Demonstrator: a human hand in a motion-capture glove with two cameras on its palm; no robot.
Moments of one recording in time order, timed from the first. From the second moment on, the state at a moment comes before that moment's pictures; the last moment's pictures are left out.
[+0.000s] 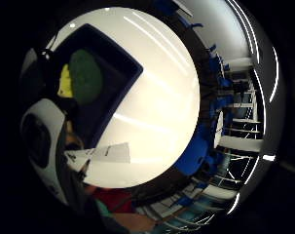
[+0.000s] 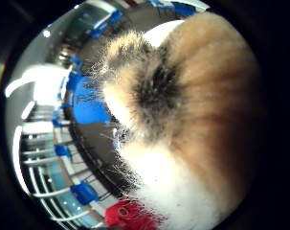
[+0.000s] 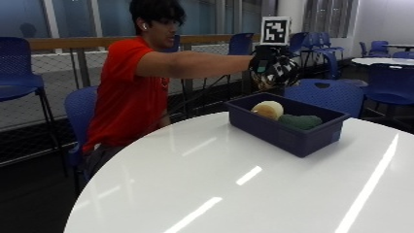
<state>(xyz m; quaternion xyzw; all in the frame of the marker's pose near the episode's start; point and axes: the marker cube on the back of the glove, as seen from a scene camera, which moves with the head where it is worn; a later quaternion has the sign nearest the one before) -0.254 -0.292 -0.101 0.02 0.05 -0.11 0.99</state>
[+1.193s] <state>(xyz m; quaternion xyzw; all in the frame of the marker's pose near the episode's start) -0.064 -0.247 -0.042 -0.08 0.04 -0.04 0.99</state>
